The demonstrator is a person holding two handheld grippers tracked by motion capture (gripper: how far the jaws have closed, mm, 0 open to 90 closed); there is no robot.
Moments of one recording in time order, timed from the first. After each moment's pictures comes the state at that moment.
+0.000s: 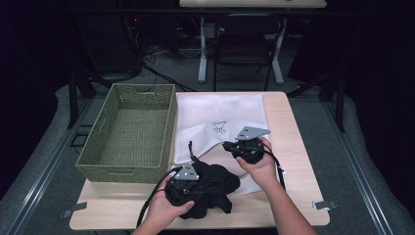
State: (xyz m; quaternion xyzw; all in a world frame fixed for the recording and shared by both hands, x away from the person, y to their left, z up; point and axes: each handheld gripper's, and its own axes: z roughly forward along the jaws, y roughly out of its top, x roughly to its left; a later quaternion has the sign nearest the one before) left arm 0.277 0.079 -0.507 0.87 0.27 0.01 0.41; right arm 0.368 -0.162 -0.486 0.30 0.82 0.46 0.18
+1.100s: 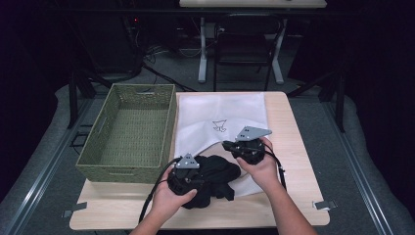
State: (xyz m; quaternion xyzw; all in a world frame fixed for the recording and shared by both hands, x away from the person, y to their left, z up) left arm 0.304 0.075 -0.504 0.85 0.30 0.03 0.43; right arm 0.359 -0.161 -0.474 0.28 0.82 0.46 0.19
